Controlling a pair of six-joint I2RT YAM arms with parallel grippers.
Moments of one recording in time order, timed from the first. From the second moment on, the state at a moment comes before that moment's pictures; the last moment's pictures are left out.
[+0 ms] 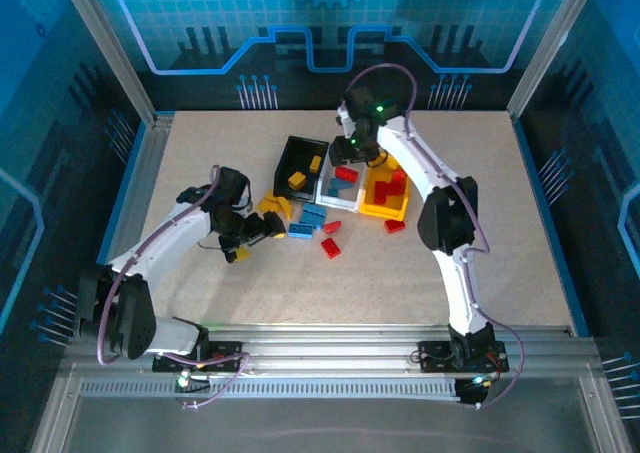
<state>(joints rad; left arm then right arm) -0.26 1.38 0.98 -0.91 0.37 -0.74 0.45 2.32 2.30 -1.17 -0.10 0.15</state>
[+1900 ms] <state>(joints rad) -0.25 1.51 1.00 -0.92 0.43 -0.66 0.44 2.18 2.24 -1.12 0.02 -0.05</state>
